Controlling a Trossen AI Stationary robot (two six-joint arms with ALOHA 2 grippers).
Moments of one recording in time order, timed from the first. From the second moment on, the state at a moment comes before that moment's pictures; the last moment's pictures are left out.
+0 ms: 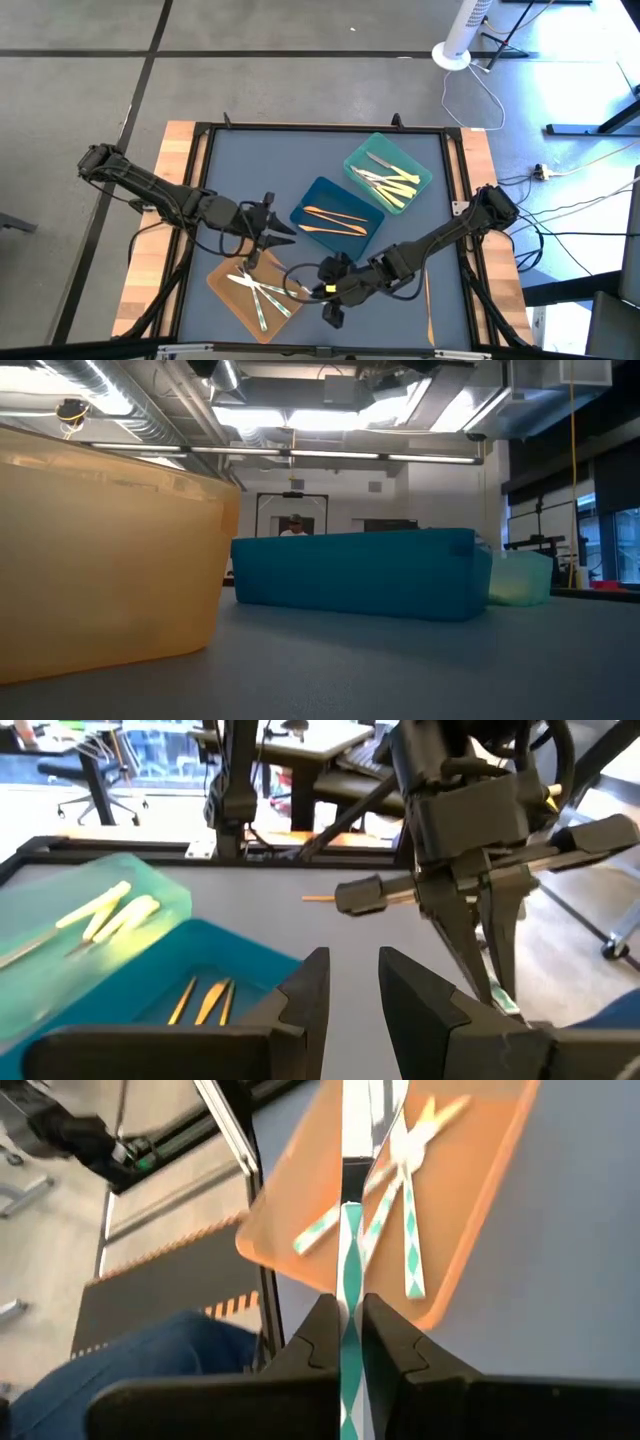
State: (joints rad) left arm -0.35 1.12 0.78 0.08 -0.22 -0.17; right arm 0.52 1.88 1.55 -0.35 0.20 0.82
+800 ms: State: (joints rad) left arm -0.36 1.01 0.78 0.21 -0.21 -0.12; right arm 0.46 1.91 1.55 -0.29 0.25 0.77
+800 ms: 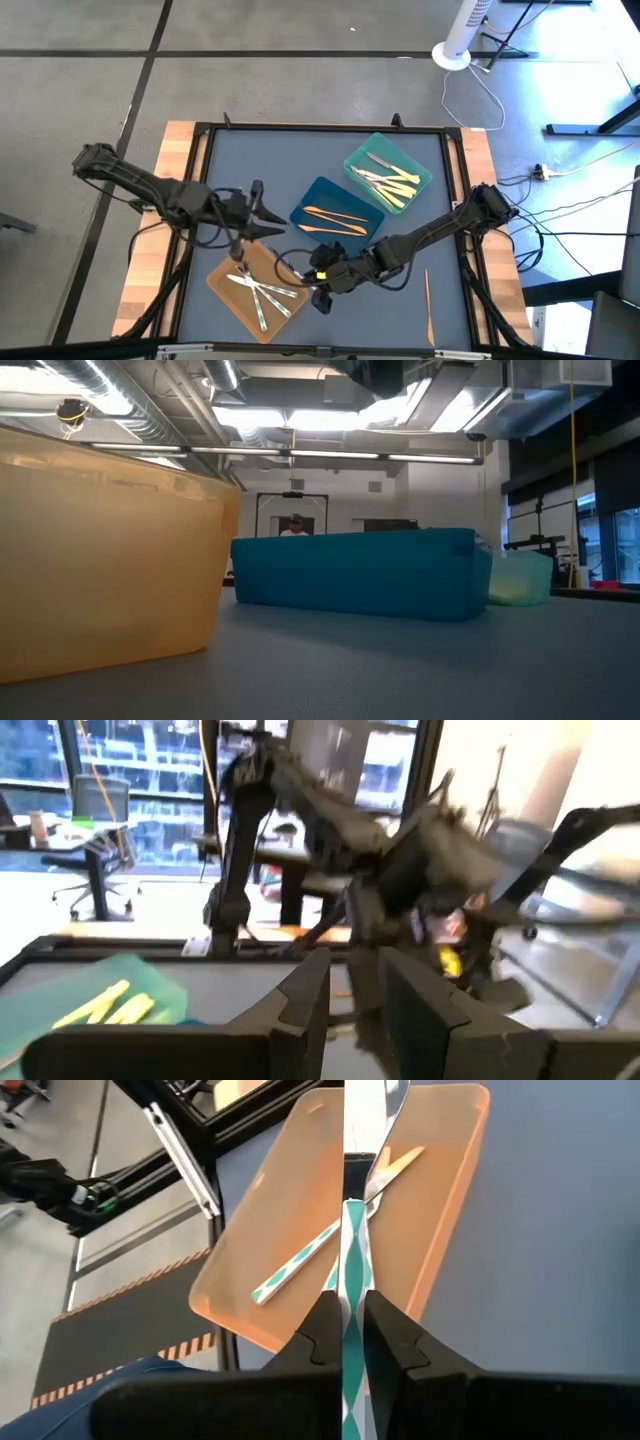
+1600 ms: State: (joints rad) left arm -0.55 0.82 0.78 0.09 -0.16 -0.23; right arm 0.45 1.96 1.55 -0.13 0.33 0.73
